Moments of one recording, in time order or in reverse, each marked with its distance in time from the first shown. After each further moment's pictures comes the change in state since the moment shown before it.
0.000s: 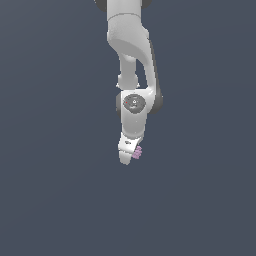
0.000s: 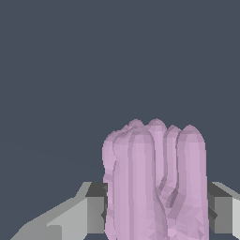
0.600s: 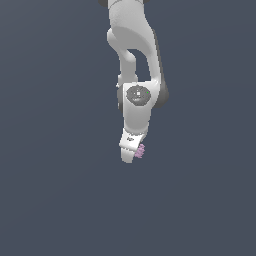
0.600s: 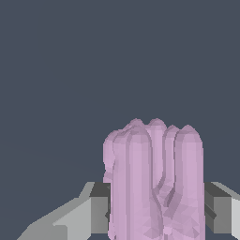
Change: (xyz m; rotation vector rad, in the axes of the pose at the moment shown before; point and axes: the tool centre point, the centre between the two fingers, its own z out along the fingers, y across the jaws) arm 0.012 0.007 -0.038 0.001 0.000 0.000
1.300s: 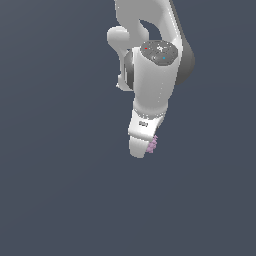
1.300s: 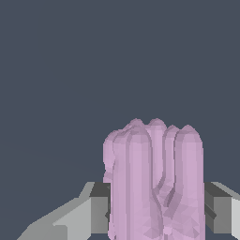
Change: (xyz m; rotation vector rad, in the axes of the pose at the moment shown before) arm 0.041 0.027 -0.126 0.000 0.002 -0.001
